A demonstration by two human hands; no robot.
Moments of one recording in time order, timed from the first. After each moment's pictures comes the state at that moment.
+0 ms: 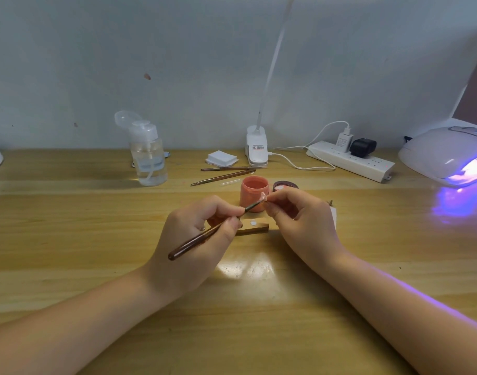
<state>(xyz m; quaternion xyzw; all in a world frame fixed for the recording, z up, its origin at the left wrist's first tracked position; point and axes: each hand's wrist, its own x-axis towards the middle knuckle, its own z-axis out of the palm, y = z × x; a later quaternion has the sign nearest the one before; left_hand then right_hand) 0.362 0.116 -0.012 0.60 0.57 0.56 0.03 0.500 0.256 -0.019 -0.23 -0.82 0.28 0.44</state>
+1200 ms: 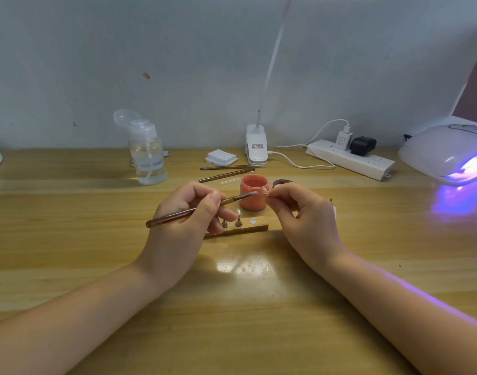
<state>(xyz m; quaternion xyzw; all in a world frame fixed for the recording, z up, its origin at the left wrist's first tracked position) 0.354 0.122 -0.012 0.50 0.55 0.65 0.15 0.501 0.254 -0.019 -0.22 -0.82 0.25 0.47</state>
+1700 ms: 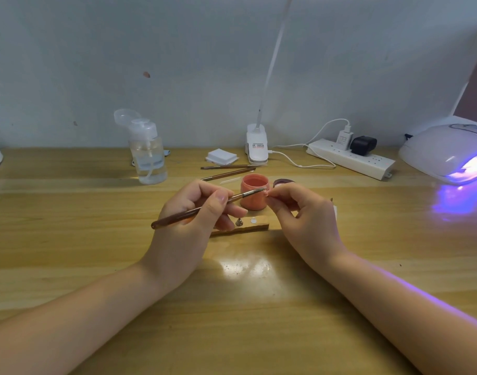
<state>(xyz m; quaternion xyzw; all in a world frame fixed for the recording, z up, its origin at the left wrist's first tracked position) 0.361 0.122 -0.009 0.50 0.53 0.67 0.16 0.500 0.252 -0.018 -0.22 -0.82 0.24 0.48</state>
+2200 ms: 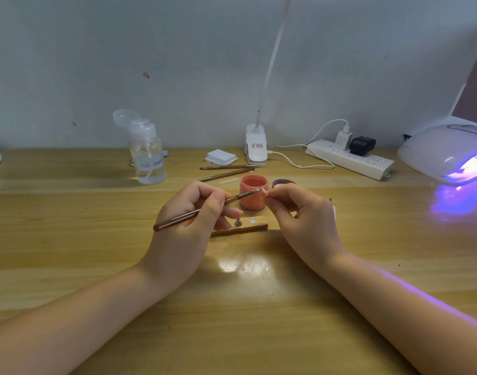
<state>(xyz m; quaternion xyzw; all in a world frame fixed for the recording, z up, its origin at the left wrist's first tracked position) 0.361 0.123 -0.011 0.51 0.55 0.65 0.12 0.500 0.252 -0.018 -0.22 -0.82 0.24 0.48</state>
